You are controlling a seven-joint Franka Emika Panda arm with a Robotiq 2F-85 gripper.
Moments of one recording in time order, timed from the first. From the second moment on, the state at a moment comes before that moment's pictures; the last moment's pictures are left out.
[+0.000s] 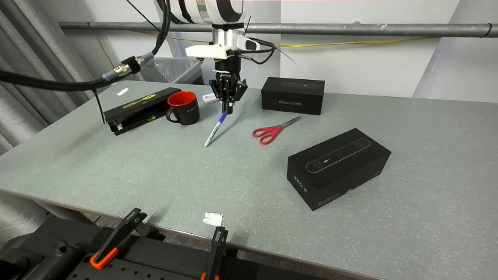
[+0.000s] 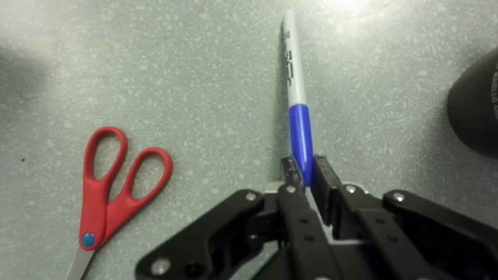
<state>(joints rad) 0.03 0.76 -0.05 -1.60 0.07 1.99 0.31</state>
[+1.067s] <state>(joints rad) 0.04 0.78 -0.04 -1.50 0.07 1.99 0.33</state>
